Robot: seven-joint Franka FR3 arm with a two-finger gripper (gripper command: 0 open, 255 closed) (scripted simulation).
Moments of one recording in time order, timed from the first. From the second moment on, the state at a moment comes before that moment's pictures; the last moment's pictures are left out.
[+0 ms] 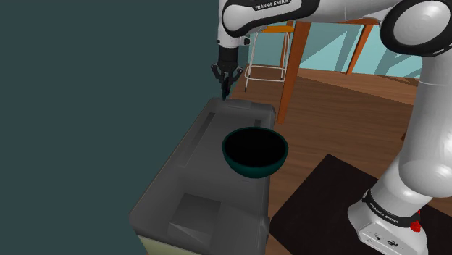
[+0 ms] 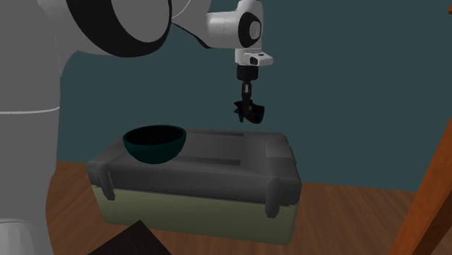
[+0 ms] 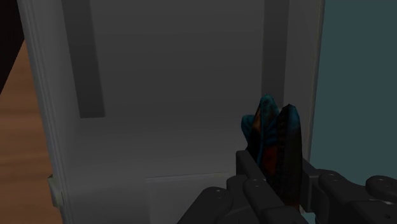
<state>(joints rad) -0.04 0.32 0.22 -1.50 -0.05 1.85 1.16</state>
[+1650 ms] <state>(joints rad) 0.00 0.05 0.26 -1.61 0.00 1.71 1.24</state>
